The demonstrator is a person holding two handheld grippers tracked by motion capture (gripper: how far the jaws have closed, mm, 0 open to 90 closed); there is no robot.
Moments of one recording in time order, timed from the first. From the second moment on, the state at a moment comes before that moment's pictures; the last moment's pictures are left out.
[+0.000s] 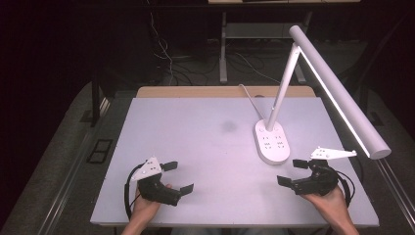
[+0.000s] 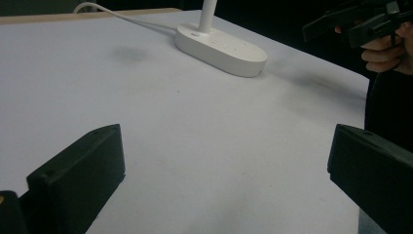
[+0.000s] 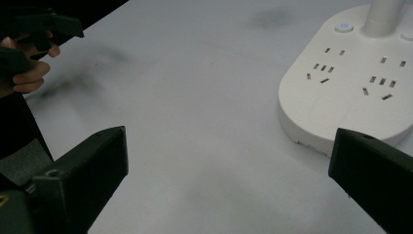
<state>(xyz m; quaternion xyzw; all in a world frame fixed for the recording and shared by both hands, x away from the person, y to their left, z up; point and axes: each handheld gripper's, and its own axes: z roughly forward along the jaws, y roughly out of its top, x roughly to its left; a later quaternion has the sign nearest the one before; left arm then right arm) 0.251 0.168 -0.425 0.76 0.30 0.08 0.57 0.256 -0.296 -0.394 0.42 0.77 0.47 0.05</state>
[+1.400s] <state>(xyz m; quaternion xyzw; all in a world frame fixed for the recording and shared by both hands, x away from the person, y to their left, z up) 0.251 0.170 -0.425 0.76 0.31 0.08 0.56 0.336 -0.302 -0.362 0.43 0.79 0.44 0.05</state>
